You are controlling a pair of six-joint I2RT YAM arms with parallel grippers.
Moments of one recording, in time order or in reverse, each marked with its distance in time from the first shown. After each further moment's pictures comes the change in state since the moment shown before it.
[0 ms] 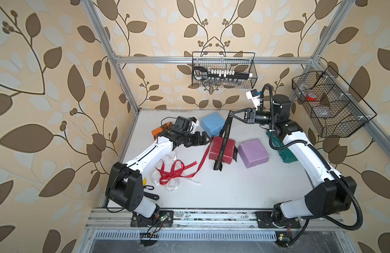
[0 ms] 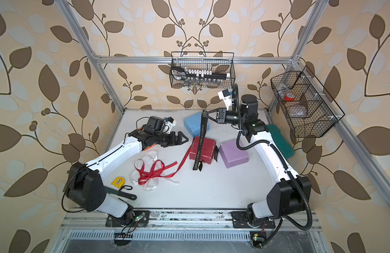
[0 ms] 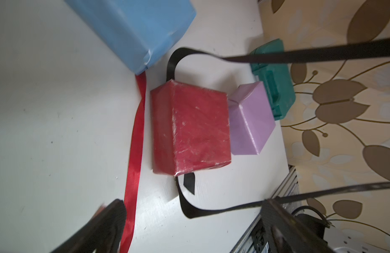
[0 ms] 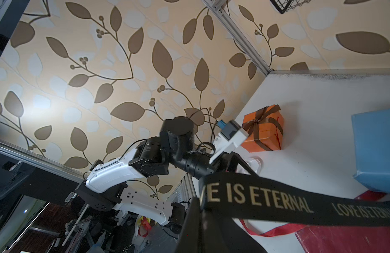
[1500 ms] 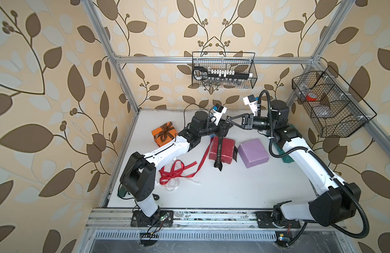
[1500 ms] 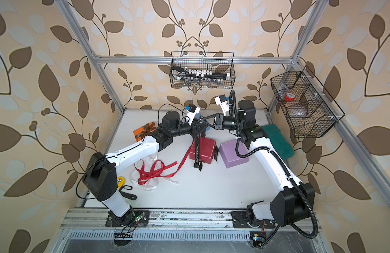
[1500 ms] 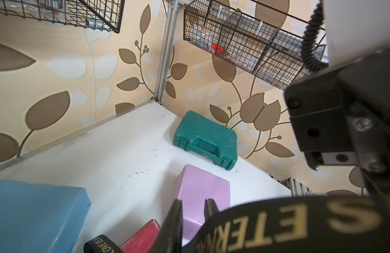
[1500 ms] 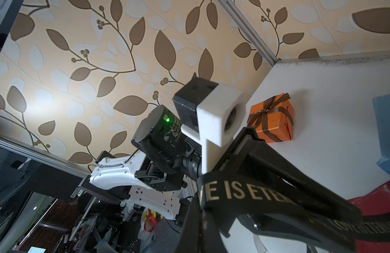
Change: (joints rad) left arm -0.206 0.183 0.101 0.658 0.017 0.262; right arm 0.061 -0.069 -0.085 0.029 0.034 0.036
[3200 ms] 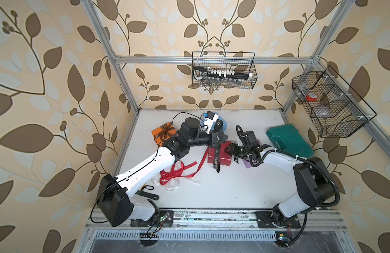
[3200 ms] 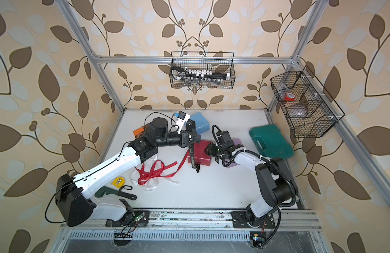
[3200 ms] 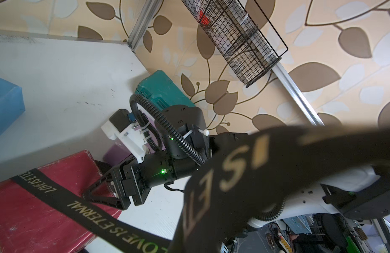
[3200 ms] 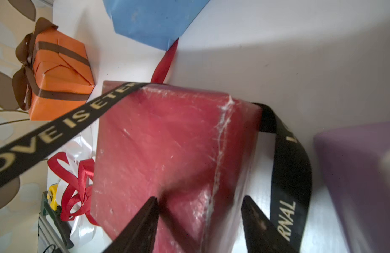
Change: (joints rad) left arm -0.040 -0.317 -0.128 -0.289 0.063 -0.365; right arm 0.138 0.219 -0.415 -0.046 0.780 -0.095
